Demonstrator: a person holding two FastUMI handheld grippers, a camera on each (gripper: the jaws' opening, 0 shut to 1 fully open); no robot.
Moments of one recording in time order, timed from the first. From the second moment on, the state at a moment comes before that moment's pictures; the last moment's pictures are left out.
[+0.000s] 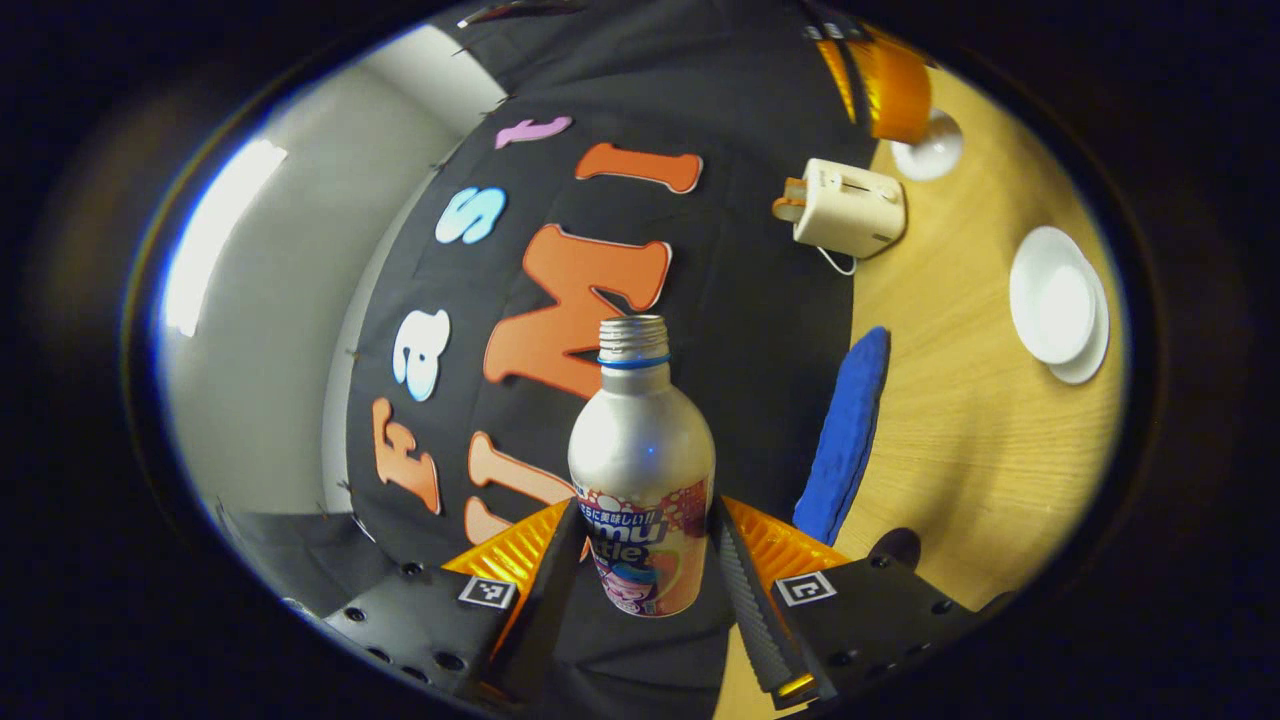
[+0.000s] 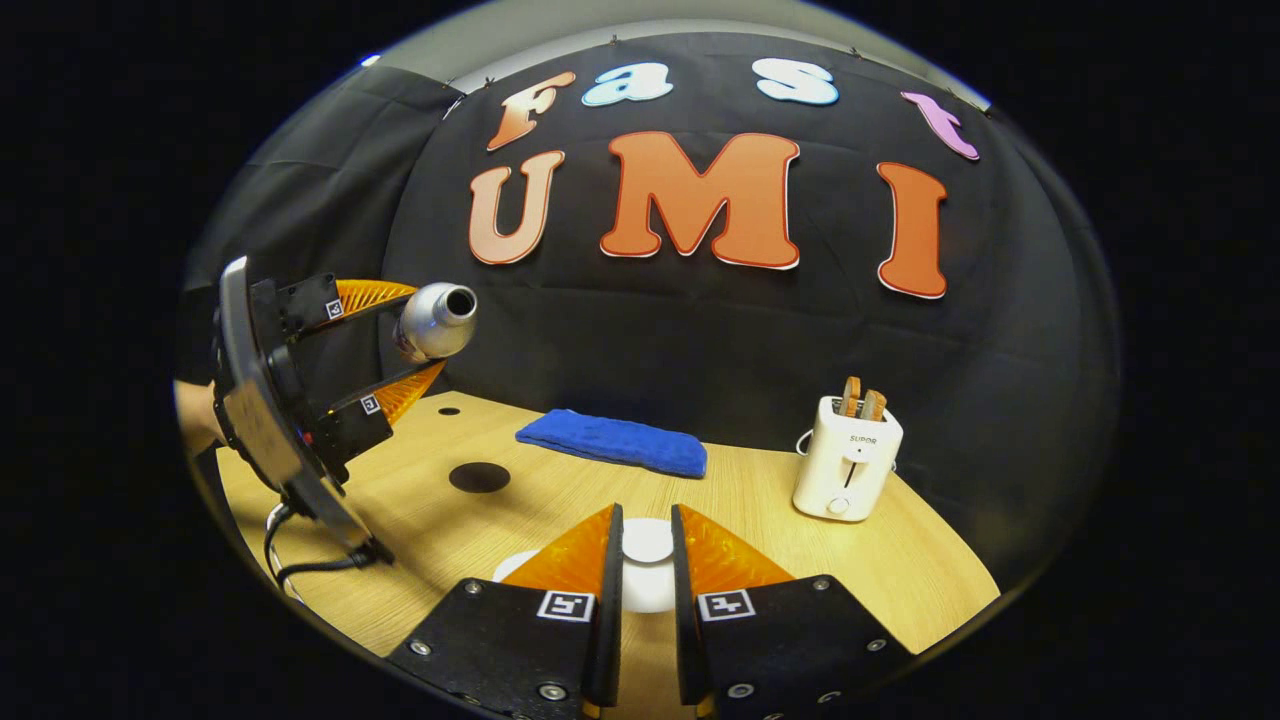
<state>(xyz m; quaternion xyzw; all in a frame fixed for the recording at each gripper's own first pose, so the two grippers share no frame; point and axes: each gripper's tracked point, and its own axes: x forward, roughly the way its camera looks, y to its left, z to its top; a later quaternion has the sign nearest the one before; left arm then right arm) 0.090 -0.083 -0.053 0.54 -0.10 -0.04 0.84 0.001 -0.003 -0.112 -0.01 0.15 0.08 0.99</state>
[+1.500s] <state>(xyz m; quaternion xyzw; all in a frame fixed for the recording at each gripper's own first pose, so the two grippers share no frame) 0.186 -0.043 -0.218 0.00 0.17 -0.05 0.98 0.020 0.019 -0.136 -0.01 0.18 0.10 0.98</state>
